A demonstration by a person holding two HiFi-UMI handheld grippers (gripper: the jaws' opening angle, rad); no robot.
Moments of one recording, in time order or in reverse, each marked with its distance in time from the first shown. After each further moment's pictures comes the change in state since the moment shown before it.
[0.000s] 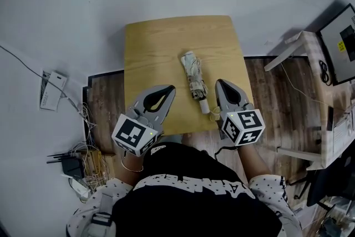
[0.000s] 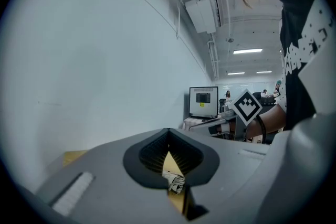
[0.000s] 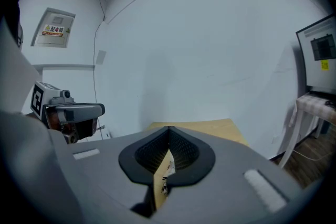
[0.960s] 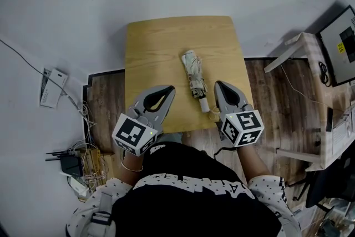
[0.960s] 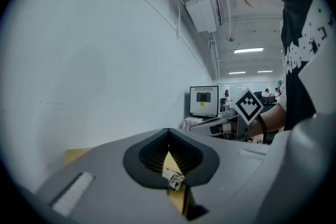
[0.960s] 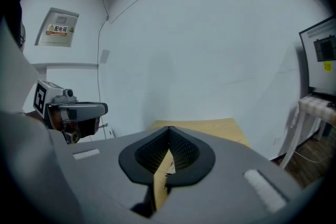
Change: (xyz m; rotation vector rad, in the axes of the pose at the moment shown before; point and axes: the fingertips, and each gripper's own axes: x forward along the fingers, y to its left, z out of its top) left arm -0.008 -0.006 -0.004 -0.003 0.007 0.011; right arm -0.008 0.009 -0.005 -0.019 0.008 0.025
